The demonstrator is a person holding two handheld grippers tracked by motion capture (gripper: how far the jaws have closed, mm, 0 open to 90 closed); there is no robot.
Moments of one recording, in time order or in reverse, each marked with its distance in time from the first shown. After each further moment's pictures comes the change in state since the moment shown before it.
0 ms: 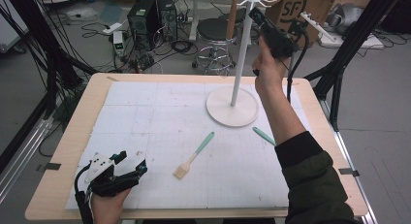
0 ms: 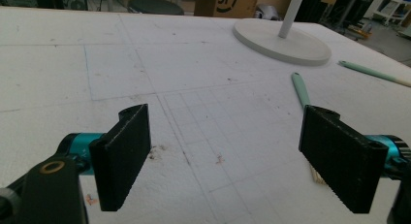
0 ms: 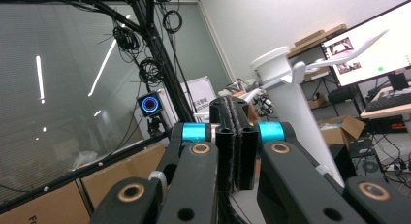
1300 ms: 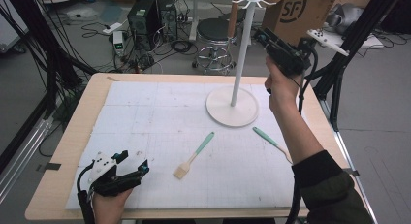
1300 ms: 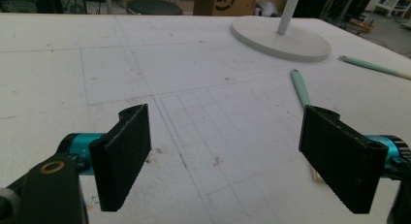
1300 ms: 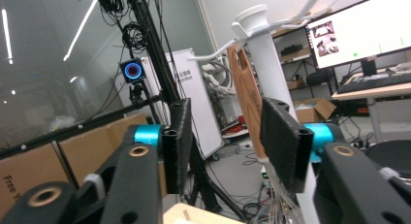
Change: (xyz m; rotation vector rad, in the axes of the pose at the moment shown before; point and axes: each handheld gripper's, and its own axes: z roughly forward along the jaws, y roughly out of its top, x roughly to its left) left arm -0.006 0.002 0.002 0.005 0.001 0.040; right arm 0.002 -0.008 -0.052 0.115 -0.068 -0.103
